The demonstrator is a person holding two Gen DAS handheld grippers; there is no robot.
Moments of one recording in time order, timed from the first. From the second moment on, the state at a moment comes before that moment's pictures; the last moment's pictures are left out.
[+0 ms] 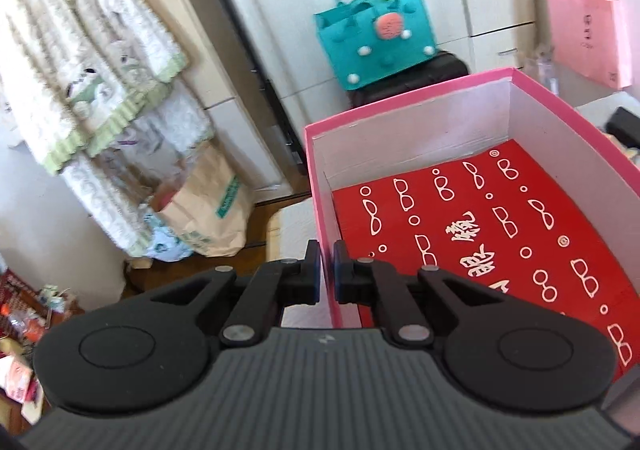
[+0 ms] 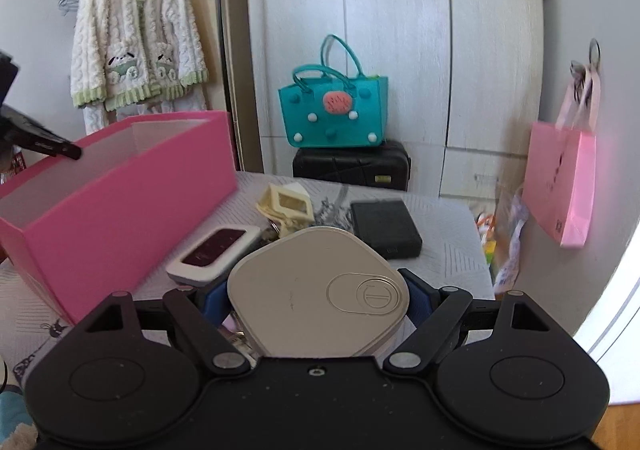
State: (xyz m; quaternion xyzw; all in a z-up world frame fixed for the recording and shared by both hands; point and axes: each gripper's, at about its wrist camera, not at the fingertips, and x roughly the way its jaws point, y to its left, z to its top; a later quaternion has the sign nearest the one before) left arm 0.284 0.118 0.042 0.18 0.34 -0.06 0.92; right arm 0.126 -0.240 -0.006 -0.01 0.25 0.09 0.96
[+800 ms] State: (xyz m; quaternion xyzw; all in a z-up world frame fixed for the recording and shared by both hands) left arm 0.274 0.129 0.039 0.11 0.31 -0.07 0.94; right arm 0.276 -0.046 0.094 0.04 0.43 0.28 0.86
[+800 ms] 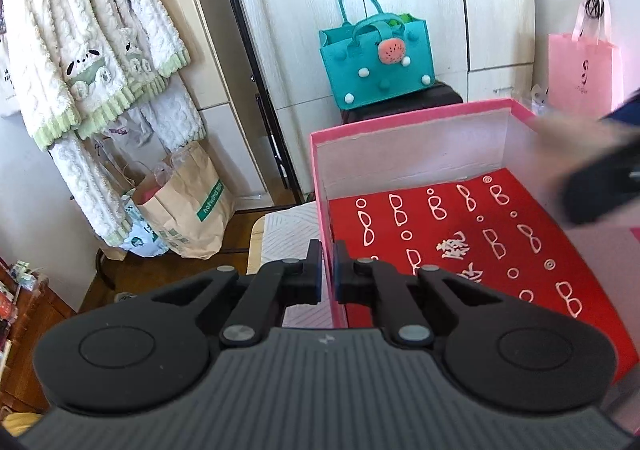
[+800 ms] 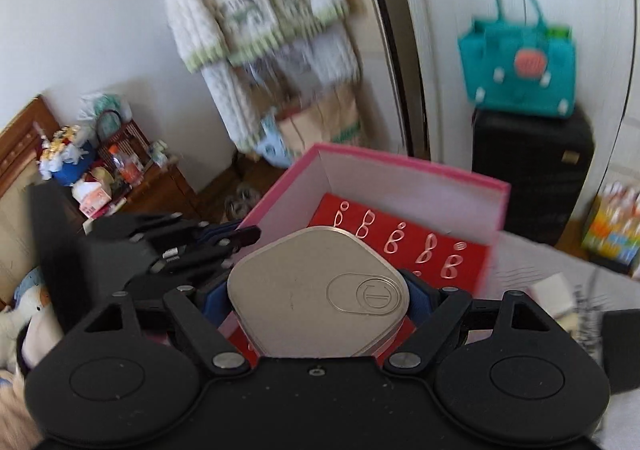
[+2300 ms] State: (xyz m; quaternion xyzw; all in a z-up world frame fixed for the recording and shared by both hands) left arm 0.280 0.132 0.035 0.10 0.33 -0.08 0.94; right arm 0.290 -0.094 0.109 0.09 0.44 0.26 0.85
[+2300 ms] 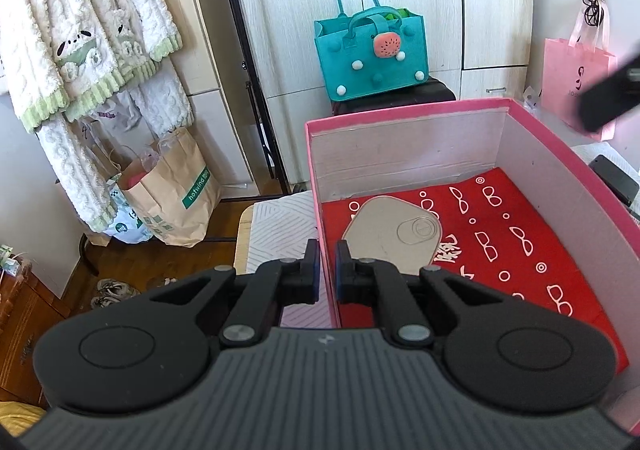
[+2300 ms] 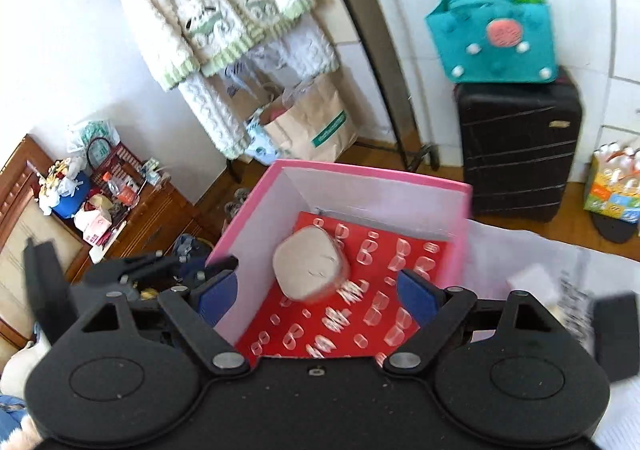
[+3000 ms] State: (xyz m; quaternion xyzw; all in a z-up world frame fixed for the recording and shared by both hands) left arm 0.276 0.125 0.035 0.14 0.32 -0.06 0.94; right arm 0.197 -0.169 0.018 -0.03 0.39 0.22 0.89
